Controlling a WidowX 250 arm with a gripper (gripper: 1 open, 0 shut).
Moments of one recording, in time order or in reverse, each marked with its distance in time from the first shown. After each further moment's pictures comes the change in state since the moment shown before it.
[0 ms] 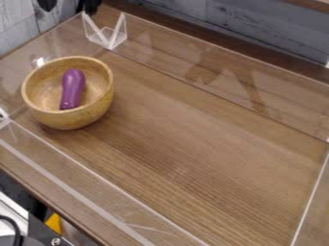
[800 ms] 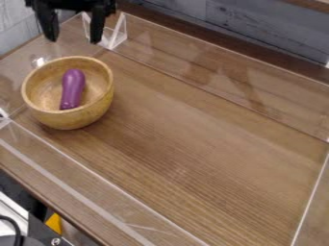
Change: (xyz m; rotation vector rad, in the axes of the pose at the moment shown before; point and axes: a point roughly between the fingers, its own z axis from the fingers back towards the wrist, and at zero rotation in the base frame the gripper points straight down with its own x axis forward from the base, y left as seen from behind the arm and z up) arm 0.001 0.015 -0.042 0.051 0.006 0.221
